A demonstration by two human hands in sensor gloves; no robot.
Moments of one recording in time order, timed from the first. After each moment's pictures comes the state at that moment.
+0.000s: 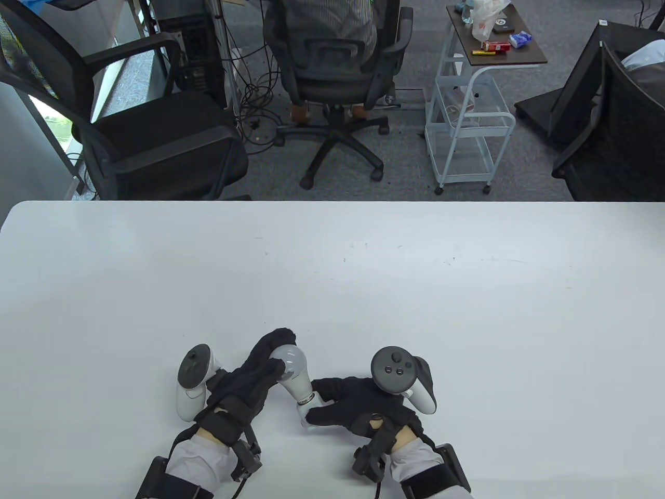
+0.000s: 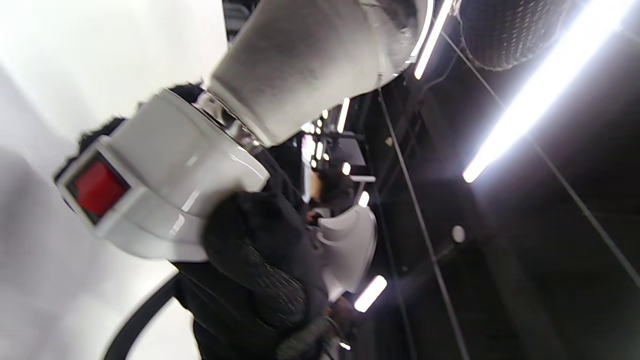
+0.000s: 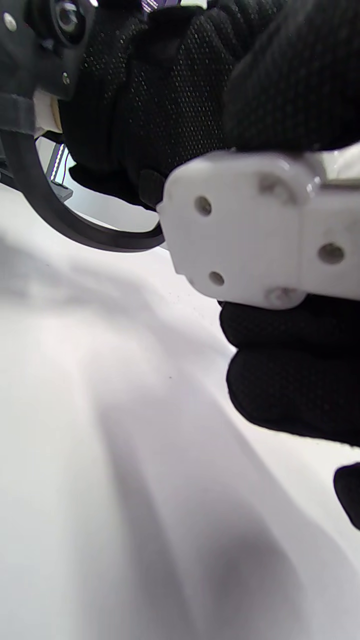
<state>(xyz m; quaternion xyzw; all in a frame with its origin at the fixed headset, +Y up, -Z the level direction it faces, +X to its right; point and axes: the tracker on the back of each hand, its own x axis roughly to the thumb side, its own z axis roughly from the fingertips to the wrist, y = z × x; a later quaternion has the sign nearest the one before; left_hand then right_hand) -0.201 -0.727 -0.298 -0.17 -0.25 0.68 0.67 0.049 -0.735 -0.292 0.24 0.17 0.82 0.50</state>
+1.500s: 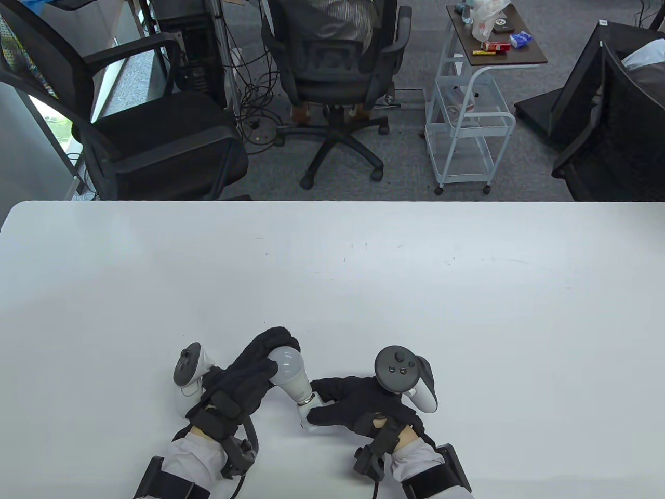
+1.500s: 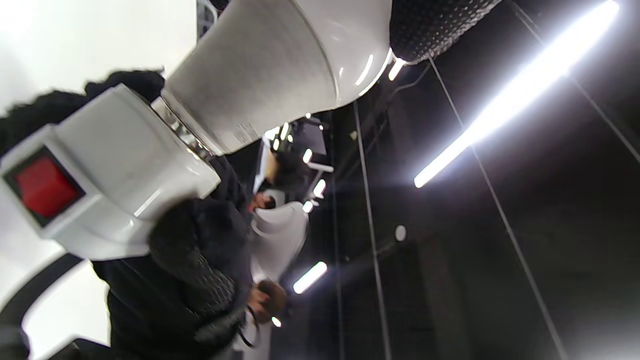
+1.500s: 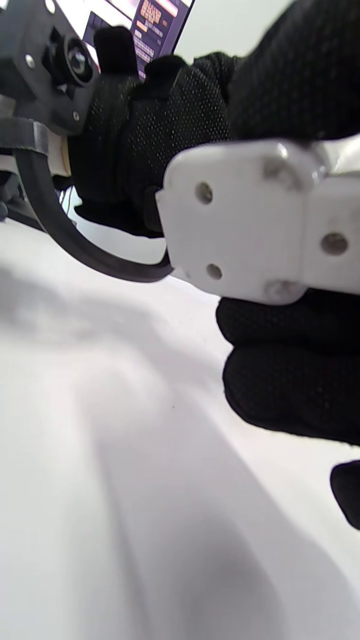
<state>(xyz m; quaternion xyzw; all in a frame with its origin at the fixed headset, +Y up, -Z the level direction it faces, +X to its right) -0.206 -0.730 -0.304 -0.20 -0.30 0.75 0.55 0.051 -0.735 -0.295 0.27 0.17 0.78 0.53</state>
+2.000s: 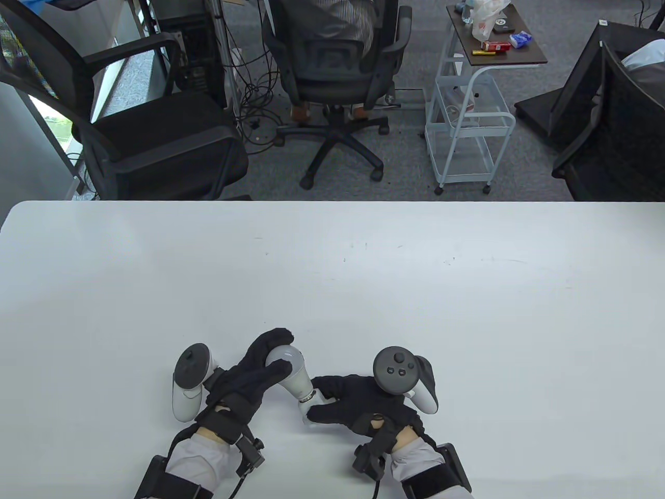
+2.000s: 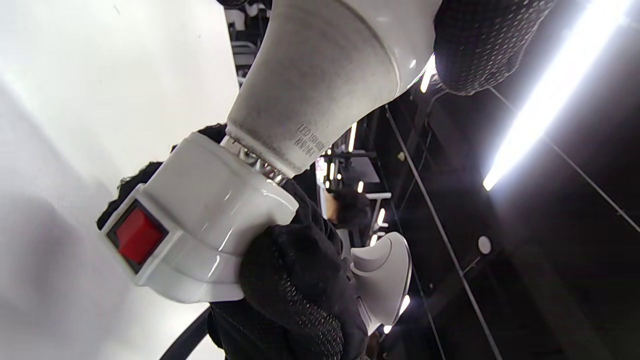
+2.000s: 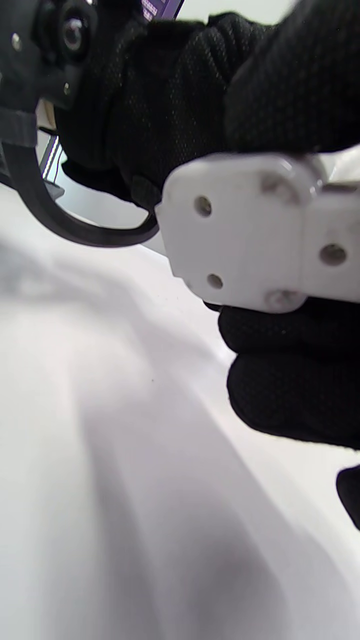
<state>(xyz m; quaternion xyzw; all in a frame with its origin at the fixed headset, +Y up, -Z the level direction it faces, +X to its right) -0.208 -0.725 -0.301 -0.15 -0.24 0.66 0.70 0.053 -0.732 -0.295 0.24 0.14 0.83 0.49</state>
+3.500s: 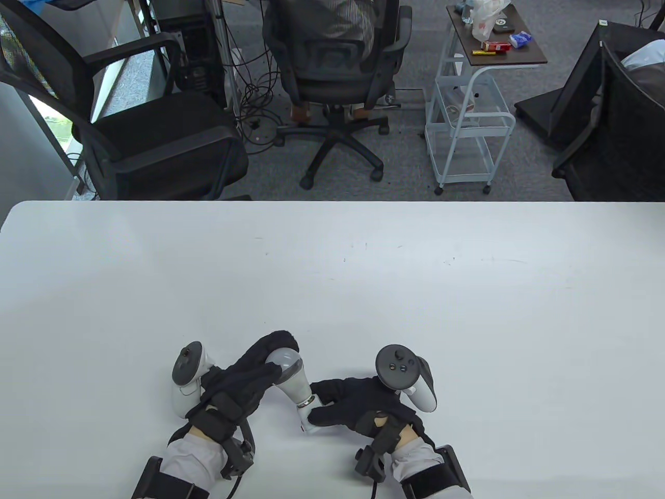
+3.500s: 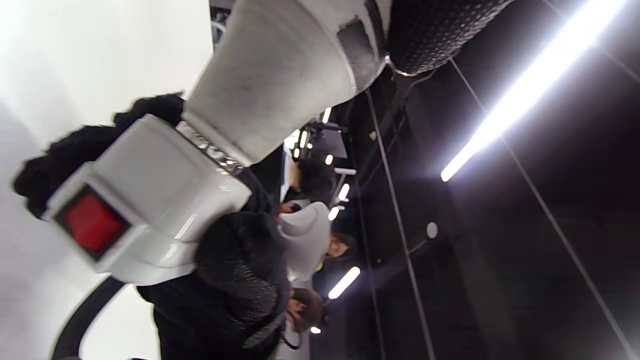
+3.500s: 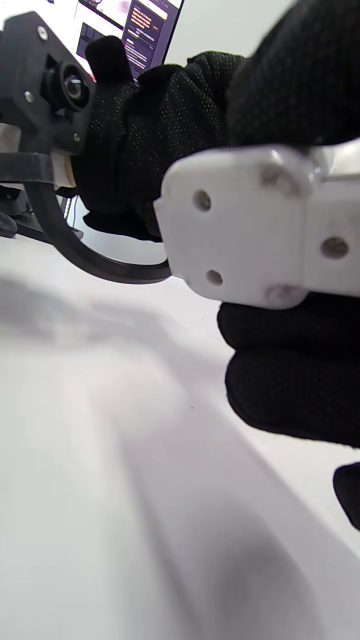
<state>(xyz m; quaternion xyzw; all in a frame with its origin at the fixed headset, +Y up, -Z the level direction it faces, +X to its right) -0.210 -0.729 -0.303 -0.18 -0.28 0.70 0.63 0.053 -0.742 -0.298 0.25 0.19 0.77 0.55</state>
